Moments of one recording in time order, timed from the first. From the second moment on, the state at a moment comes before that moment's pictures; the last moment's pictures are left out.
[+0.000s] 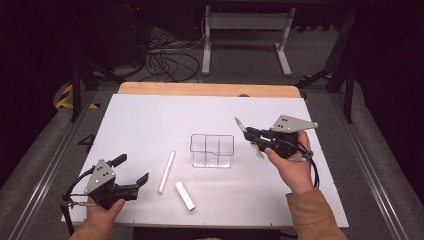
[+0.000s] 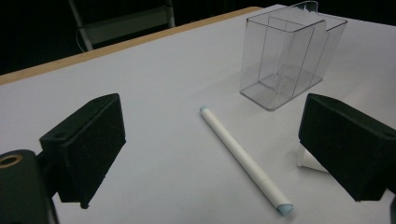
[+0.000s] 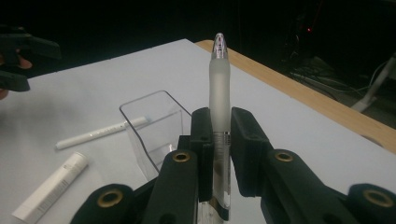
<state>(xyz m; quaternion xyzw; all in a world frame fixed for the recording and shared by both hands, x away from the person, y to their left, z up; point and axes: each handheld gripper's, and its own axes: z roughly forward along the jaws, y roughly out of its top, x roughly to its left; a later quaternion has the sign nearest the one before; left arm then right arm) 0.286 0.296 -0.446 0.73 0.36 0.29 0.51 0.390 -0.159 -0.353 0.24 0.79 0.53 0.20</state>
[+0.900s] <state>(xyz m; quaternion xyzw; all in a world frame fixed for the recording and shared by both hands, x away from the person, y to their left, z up) 0.286 0.296 -0.446 0.73 0.36 0.29 0.51 0.403 -0.097 -0.346 0.20 0.79 0.56 0.15</state>
